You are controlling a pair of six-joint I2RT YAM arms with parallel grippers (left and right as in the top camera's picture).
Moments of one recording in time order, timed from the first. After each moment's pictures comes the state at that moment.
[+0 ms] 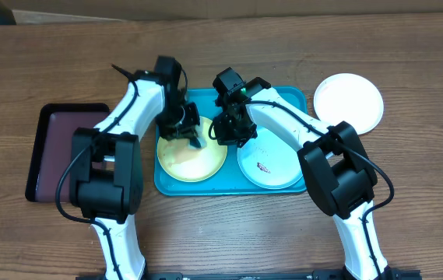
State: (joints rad) left arm -0.18 2.09 1.48 -0.95 0.33 -0.41; right arm 0.60 2.27 1.75 -0.93 -0.28 0.38
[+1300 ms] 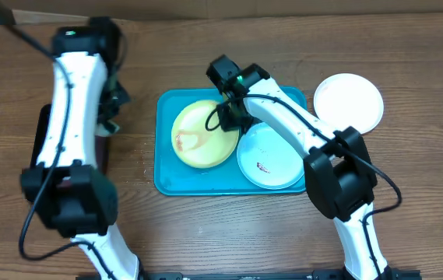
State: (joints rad) left arm 0.07 1.96 1.96 -1.60 -0.29 -0.67; right arm 0.63 2.24 1.98 -1.14 0.12 0.38
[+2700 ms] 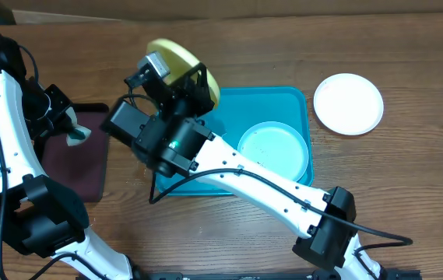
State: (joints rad) left arm 0.42 1.92 1.96 -1.59 0.11 -0.39; right arm 1.06 2.15 2.26 -1.12 1.28 0.11
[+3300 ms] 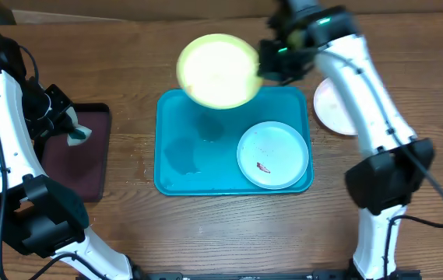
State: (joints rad) left arm 0.42 1.92 1.95 -1.59 0.12 -0.39; right arm 0.29 2.15 2.26 -1.33 -0.42 0.41
